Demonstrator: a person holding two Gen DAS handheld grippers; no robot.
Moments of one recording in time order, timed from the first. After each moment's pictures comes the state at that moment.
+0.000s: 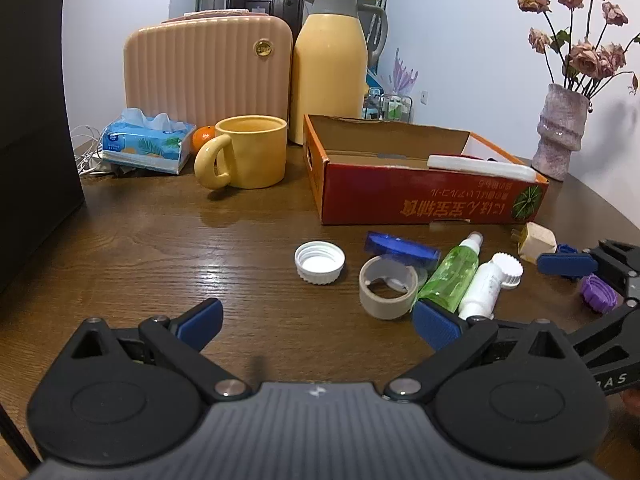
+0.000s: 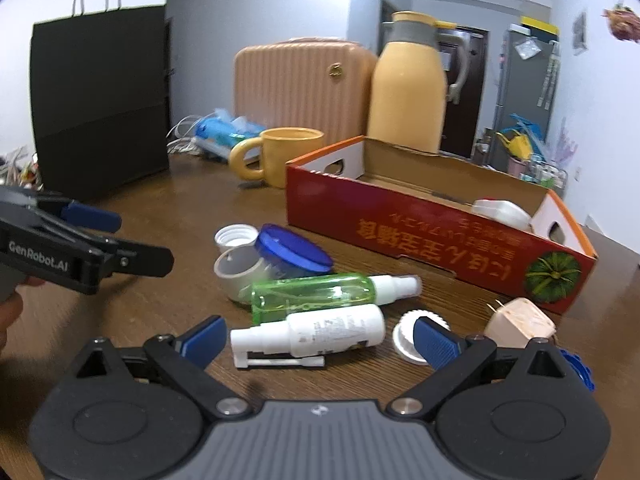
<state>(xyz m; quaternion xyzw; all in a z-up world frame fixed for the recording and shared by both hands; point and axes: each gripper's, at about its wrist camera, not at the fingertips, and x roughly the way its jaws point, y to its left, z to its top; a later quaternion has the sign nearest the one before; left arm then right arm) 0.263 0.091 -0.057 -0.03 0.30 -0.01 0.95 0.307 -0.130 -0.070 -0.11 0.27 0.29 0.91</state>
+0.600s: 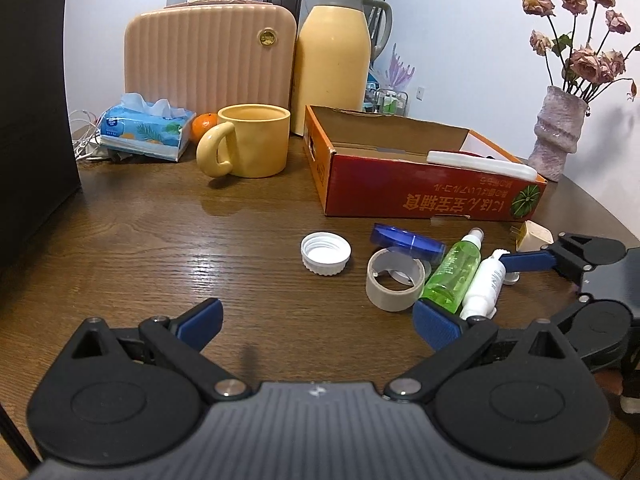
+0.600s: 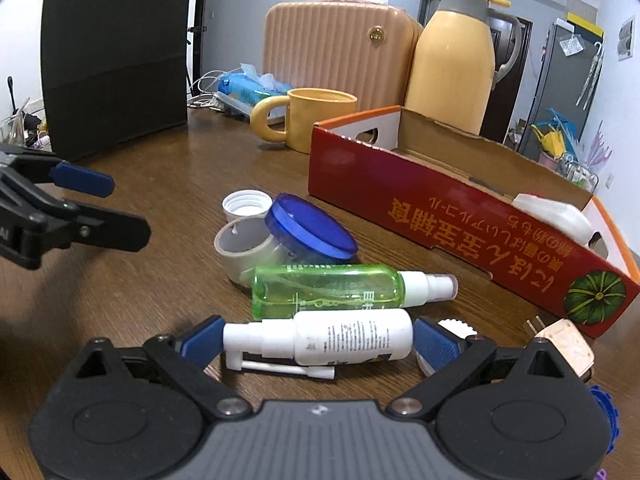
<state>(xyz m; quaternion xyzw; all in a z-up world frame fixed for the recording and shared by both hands) 0.264 0.104 -0.059 -0.05 0.31 -0.03 0.95 0.335 -0.108 -0.086 -0.16 0.31 0.32 0.88</state>
